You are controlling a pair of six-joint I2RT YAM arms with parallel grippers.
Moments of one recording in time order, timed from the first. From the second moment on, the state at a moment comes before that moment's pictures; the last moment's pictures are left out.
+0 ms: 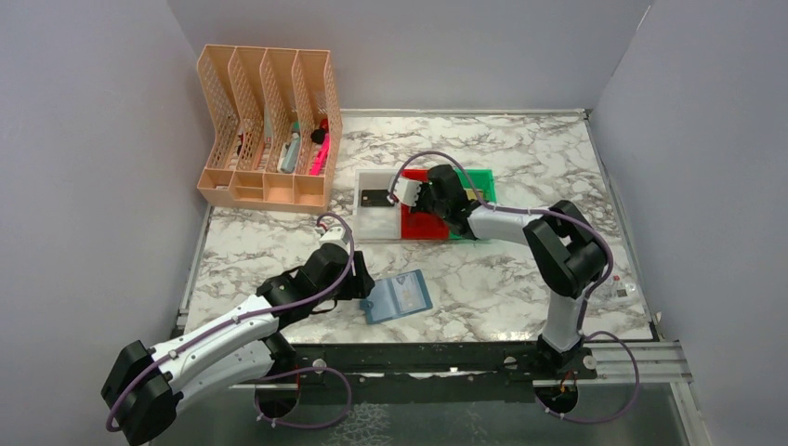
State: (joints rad) left arm -0.82 0.83 0.44 -0.34 -0.14 -0.72; right arm 0.63 1.88 1.06 0.26 0.03 -0.90
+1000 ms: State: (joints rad) left arm -0.82 0.84 0.44 -0.35 -0.14 -0.72; right arm 0.63 1.93 1.13 0.12 0.09 -0.92
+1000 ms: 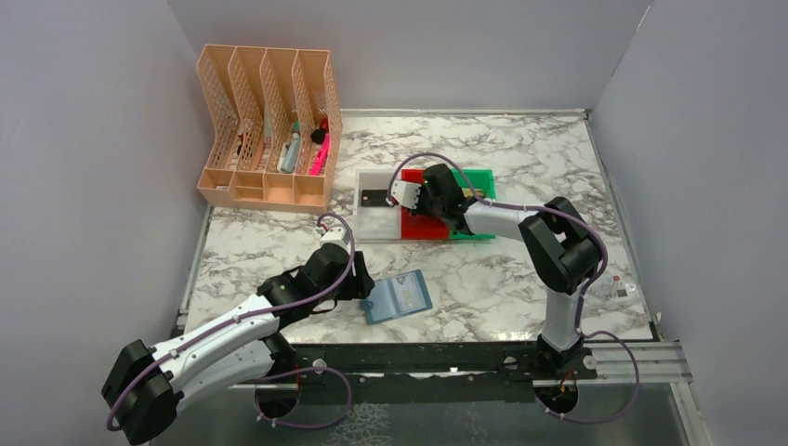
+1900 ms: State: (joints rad) left arm -0.82 0.94 0.48 -0.17 0.04 -0.73; right arm 0.63 1.33 0.84 0.19 -0.08 0.00
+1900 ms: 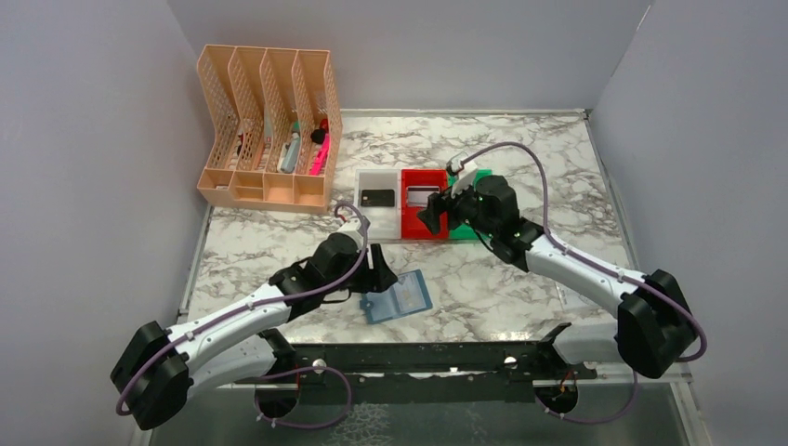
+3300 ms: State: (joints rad) left arm -0.82 1.29 0.47 0.04 0.17 -0.78; right arm 0.67 1.56 0.53 0.27 -0.54 0.72
